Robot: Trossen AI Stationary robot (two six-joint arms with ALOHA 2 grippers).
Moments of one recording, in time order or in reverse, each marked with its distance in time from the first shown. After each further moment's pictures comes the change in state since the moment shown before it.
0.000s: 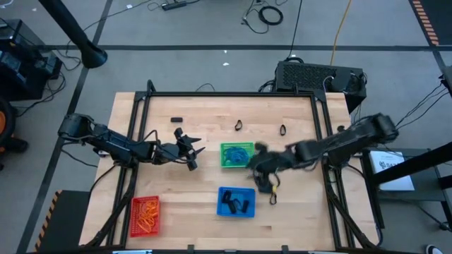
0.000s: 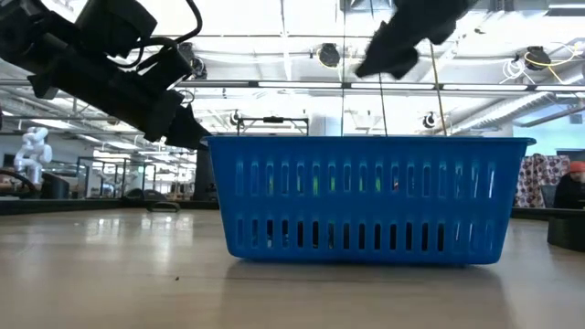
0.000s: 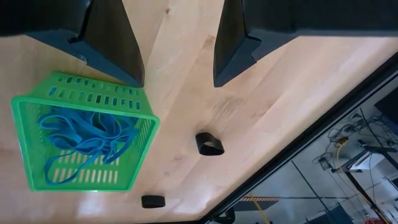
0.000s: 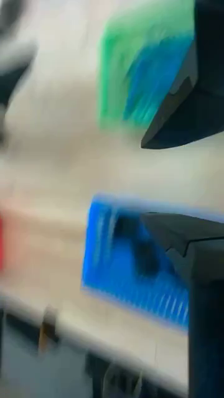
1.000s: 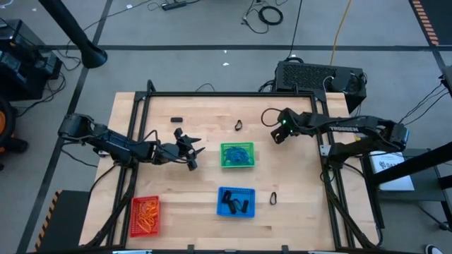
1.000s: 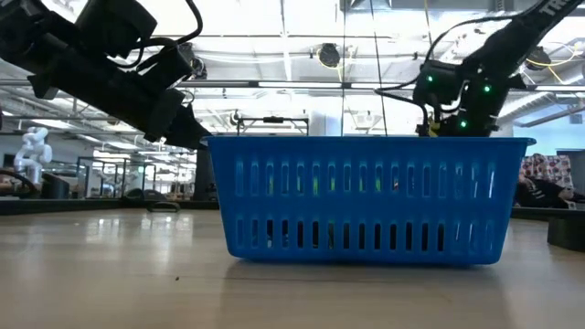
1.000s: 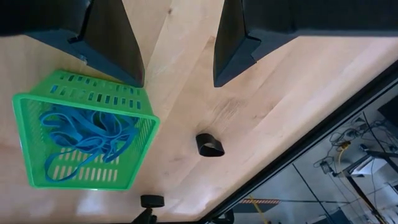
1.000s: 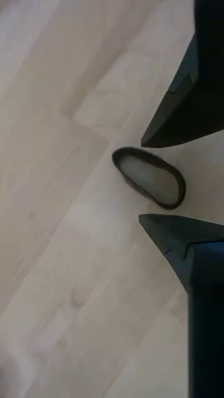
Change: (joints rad) left arm 0.000 0.000 0.000 -0.002 0.001 -0.026; right arm -0.763 -0.189 -0.423 -0.204 0.181 0.291
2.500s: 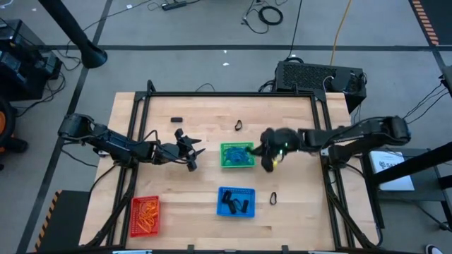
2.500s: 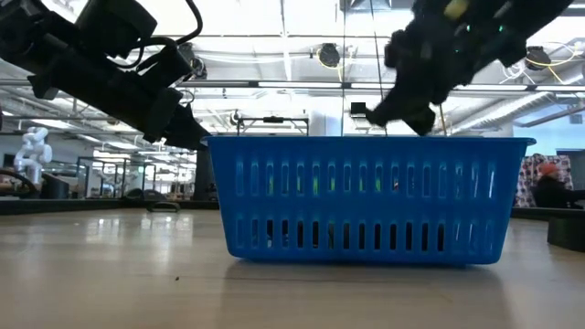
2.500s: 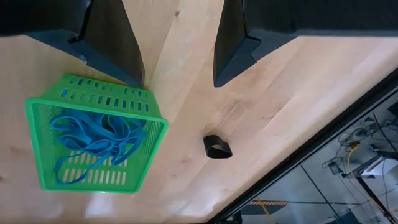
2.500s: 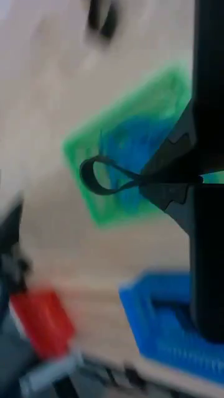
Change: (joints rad) left arm 0.000 0.000 0.000 -0.005 0.030 0.000; right arm 0.425 -0.045 0.048 0.464 -0.283 -0.081
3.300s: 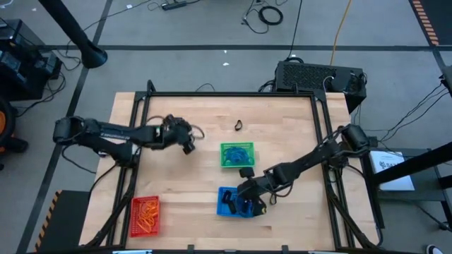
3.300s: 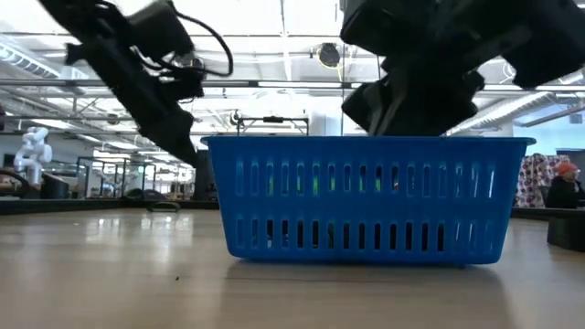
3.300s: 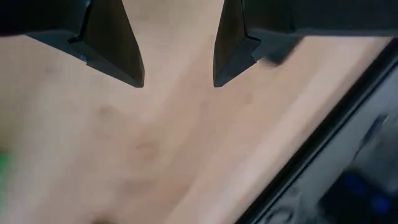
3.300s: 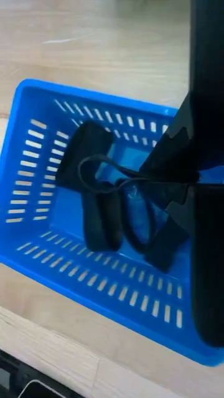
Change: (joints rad) left arm 0.202 -0.085 0.235 -0.761 -0.027 -0.128; right arm 0.442 0.565 0.422 -0.169 0.057 -0.262
